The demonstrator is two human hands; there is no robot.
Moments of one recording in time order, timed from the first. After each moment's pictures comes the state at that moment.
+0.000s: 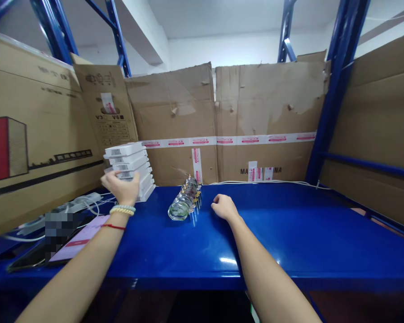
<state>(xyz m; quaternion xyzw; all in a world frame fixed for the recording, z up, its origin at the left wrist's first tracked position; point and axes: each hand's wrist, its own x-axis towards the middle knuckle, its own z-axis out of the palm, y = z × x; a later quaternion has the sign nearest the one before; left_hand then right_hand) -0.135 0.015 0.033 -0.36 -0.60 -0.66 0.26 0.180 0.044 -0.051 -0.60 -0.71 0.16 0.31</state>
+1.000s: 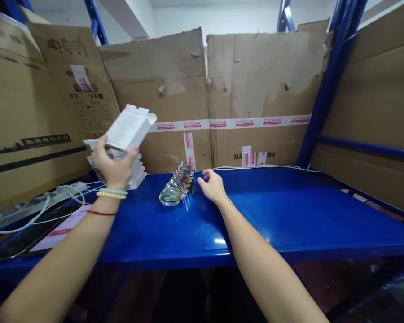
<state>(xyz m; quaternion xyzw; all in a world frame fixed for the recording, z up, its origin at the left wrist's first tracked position) -0.106 0.008 0.053 -0.50 -0.49 -0.66 0.25 0.164 0.028 -0.034 -0.52 -0.67 0.18 0.49</state>
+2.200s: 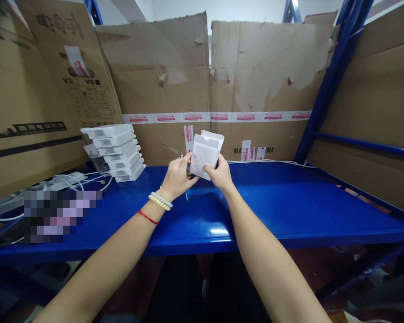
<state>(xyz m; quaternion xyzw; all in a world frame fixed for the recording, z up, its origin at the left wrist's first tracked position) 0.010 -0.005 -0.009 -0.79 -0.42 -0.40 0.18 0.180 0.028 -0.022 -0.38 -0.64 0.24 0.62</state>
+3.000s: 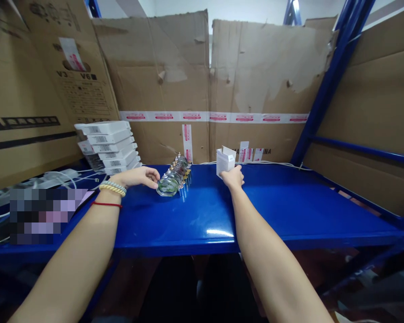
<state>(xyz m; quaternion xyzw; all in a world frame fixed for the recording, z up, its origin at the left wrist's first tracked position) -0.114 0.024 0.012 -0.74 -0.53 -0.19 -0.37 0.222 0.044 -0.032 -0.76 -0.45 0.18 0.43</state>
